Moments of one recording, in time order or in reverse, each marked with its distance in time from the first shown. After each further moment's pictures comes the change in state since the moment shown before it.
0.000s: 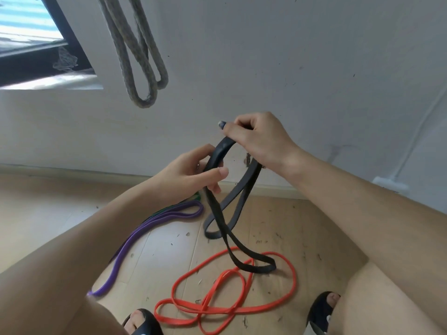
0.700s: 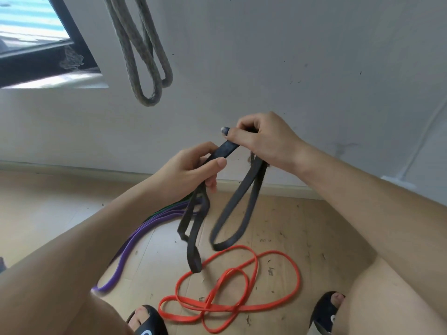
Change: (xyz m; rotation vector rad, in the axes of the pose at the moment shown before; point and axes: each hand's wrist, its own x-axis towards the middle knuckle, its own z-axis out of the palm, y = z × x) left_hand -0.003 -0.002 -0.003 0.068 0.046 0.057; right_hand 0.002 0.003 -0.005 -0.033 -0.109 -0.022
